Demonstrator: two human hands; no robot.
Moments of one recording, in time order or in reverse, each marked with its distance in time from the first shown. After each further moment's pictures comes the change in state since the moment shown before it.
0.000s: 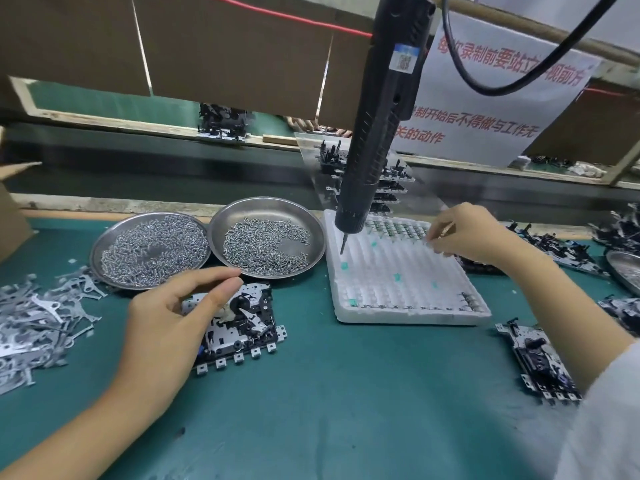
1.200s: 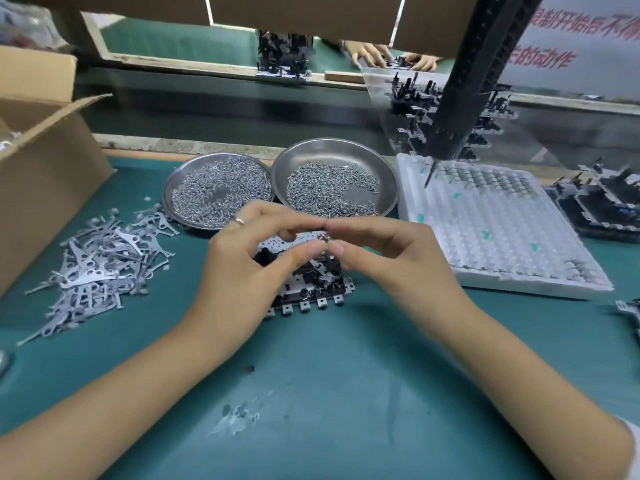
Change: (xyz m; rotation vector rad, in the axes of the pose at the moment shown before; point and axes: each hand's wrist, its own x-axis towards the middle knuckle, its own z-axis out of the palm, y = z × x) left_hand 0.003 -0.001 -0.005 0.209 -0.179 0.189; right_hand -0.085 -0.152 0.108 1.196 -0.171 -0.333
